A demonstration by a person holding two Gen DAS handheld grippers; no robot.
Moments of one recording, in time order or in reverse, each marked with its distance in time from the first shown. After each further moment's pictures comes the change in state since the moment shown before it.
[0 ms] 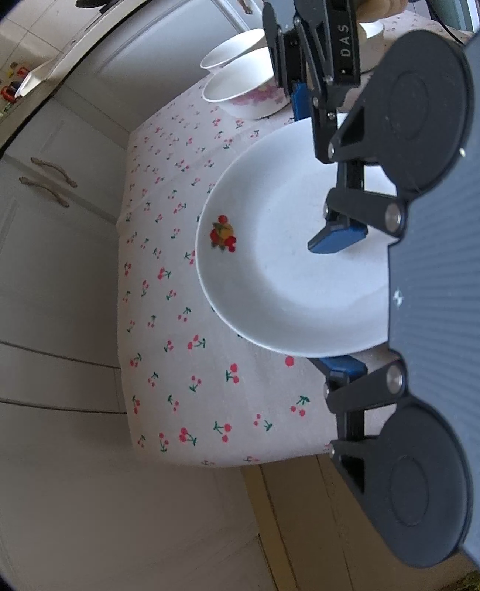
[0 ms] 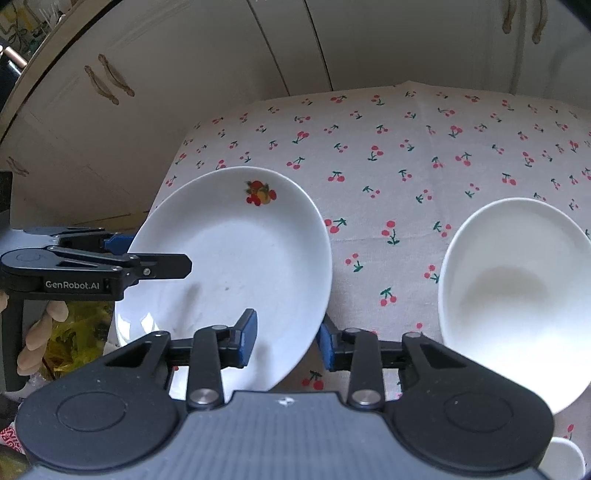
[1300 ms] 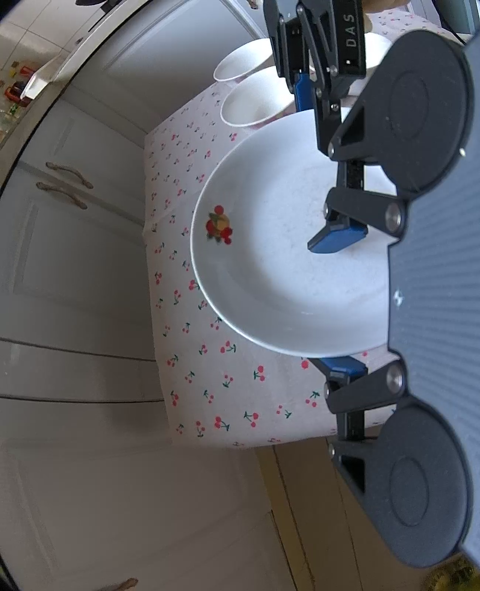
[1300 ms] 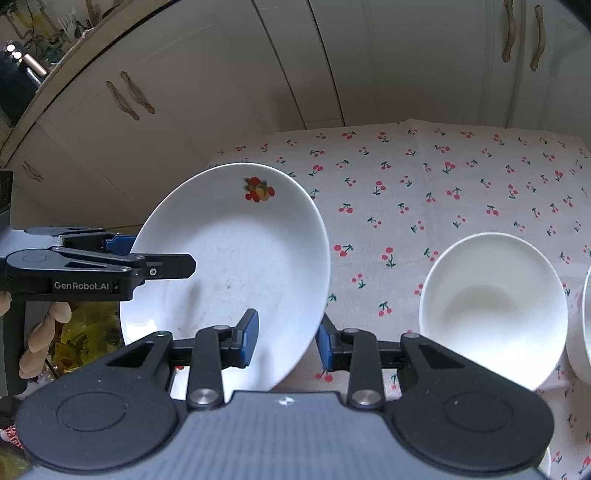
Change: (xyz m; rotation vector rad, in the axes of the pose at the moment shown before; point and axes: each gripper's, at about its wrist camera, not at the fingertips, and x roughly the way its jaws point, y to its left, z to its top) left arm -0.045 -0.032 0.007 0.014 -0.034 0.077; right arm -0.050 0.007 0.001 -0.027 -0.044 0.029
